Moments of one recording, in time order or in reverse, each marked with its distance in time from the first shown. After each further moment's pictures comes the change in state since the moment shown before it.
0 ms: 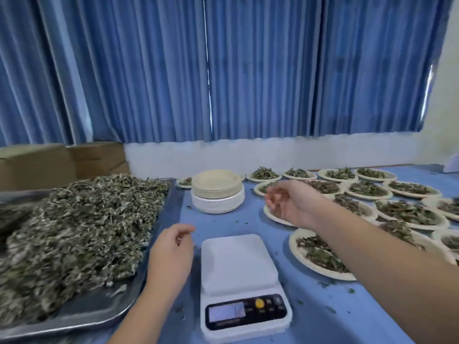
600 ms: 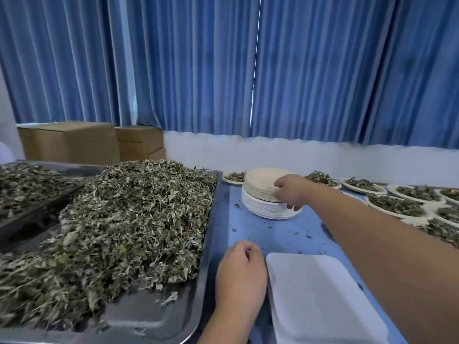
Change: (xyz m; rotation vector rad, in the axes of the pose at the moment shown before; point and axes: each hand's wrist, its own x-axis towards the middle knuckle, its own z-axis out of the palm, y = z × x) left_hand 0.019 -0.029 0.014 0.118 -0.038 -0.166; right_hand 0.130 0.020 0.116 -1.504 -0.133 -0.209
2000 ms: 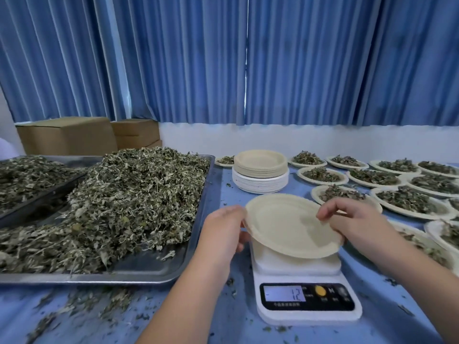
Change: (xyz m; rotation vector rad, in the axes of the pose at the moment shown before) left_hand -0.035 0.035 -0.031 -0.535 -0.196 -0.196; right_hand -0.192 0.086 0.036 0.697 0.351 -0.103
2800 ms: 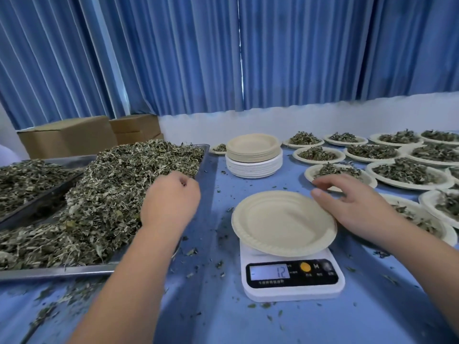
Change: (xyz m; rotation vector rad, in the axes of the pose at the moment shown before) left_hand 0.020 0.034 -0.045 1.068 0.471 0.444; right_hand 0.001 0.019 -0.016 -0.351 0.030 -0.159
